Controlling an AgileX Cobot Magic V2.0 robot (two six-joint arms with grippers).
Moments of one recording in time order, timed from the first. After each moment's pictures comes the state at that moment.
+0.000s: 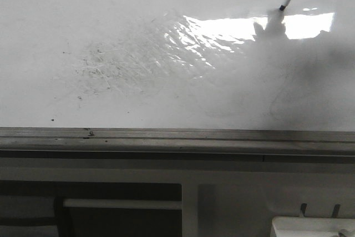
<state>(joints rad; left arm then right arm) -0.74 0.27 -0.34 -1.34 0.24 1.27 0.69 0.92 -0.50 0.99 -0.51 -1.19</state>
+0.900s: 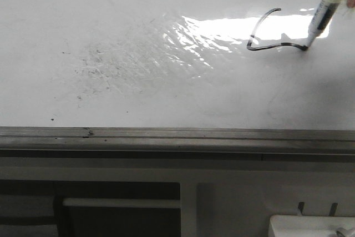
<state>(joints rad) -0.74 0.27 -0.34 -1.34 0.29 1.27 0.59 0.82 -0.45 1.37 -0.30 -1.56</state>
